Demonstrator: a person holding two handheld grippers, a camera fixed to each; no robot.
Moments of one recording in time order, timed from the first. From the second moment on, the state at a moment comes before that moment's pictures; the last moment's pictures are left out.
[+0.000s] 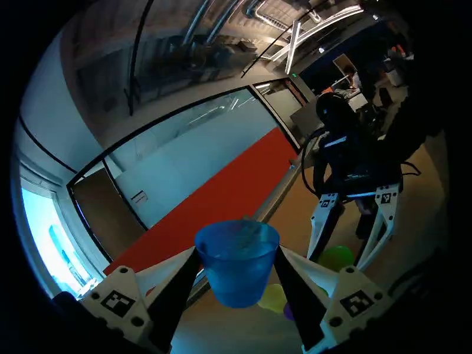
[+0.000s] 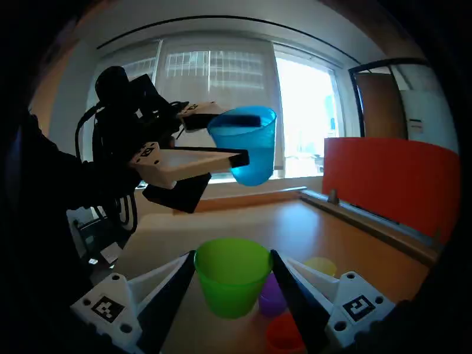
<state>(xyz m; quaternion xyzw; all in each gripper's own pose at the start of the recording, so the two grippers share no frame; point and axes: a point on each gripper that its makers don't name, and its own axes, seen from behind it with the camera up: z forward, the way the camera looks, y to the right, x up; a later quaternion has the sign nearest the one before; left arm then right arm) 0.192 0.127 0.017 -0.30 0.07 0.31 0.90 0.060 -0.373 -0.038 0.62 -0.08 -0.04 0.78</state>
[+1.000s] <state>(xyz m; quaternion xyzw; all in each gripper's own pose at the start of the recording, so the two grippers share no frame) 0.185 0.134 0.008 -0.32 0.07 0.34 0.88 0.061 -0.375 -0.037 0.62 -0.08 -0.05 0.78</state>
